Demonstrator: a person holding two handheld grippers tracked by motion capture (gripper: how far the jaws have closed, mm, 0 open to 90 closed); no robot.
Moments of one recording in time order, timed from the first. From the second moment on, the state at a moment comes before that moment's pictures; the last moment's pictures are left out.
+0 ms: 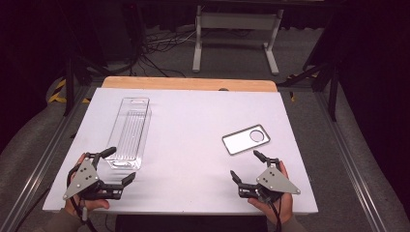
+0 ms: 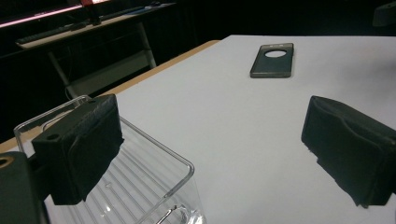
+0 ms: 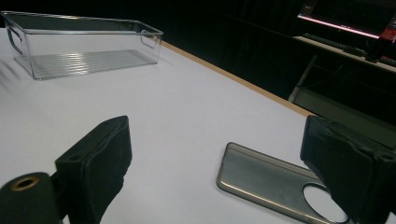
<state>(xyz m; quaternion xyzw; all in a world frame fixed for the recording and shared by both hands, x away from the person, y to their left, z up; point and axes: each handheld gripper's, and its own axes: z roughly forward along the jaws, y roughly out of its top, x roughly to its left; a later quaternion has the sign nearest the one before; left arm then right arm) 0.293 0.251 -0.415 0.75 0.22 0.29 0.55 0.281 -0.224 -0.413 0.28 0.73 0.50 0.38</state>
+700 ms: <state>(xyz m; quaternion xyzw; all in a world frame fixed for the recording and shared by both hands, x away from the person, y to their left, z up) 0.289 0.263 -0.411 0.75 0.22 0.29 0.55 0.296 -0.238 -0.403 0.31 0.74 0.49 0.35</state>
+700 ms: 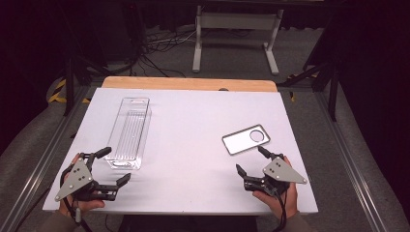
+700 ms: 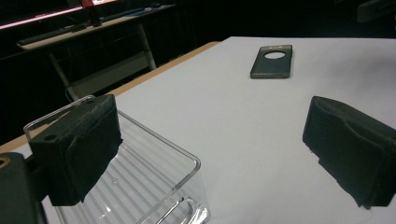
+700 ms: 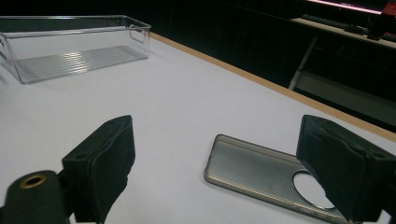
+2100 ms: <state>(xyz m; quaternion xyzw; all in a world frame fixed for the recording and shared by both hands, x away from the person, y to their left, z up) 0.289 0.264 -0.414 0.77 0.22 0.28 0.53 0.462 -0.294 -0.391 0.47 0.83 0.23 0.19</state>
